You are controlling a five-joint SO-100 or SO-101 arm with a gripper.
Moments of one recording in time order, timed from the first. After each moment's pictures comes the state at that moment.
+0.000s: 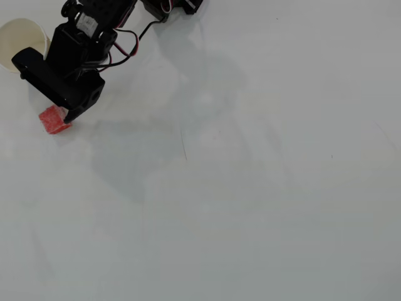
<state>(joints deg) 44.8 112.5 133.8 21.2 85.6</state>
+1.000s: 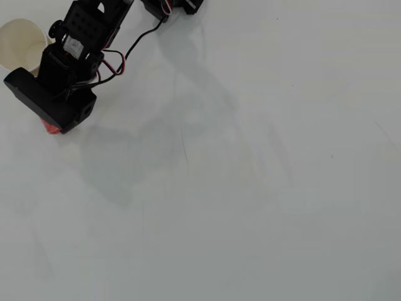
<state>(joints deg) 44.8 96.6 123.0 21.2 85.7</state>
